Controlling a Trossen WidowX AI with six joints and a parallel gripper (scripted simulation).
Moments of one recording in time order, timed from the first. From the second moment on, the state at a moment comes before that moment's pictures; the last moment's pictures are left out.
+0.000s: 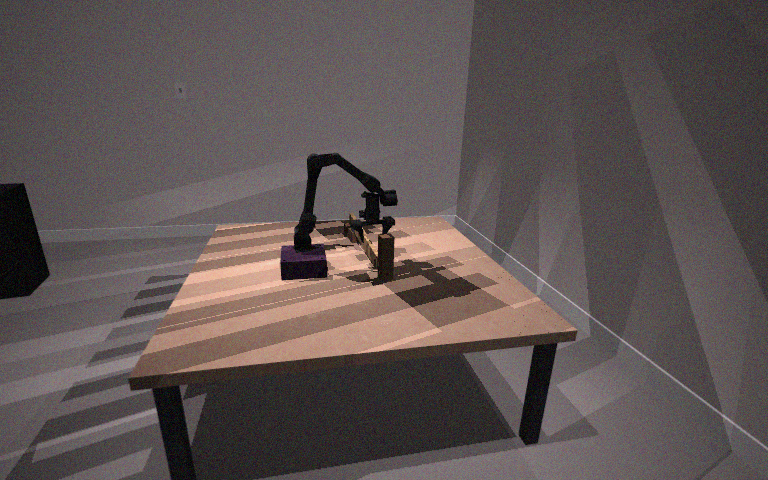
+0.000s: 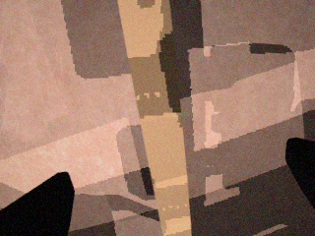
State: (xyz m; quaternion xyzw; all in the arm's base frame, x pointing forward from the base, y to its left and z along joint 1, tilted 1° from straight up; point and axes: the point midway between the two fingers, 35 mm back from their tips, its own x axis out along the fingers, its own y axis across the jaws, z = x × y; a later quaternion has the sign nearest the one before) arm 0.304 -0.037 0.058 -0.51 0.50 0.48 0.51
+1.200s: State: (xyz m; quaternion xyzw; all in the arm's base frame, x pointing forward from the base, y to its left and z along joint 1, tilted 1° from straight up) arm 0.305 -0.044 0.009 -0.51 0.50 0.48 0.51
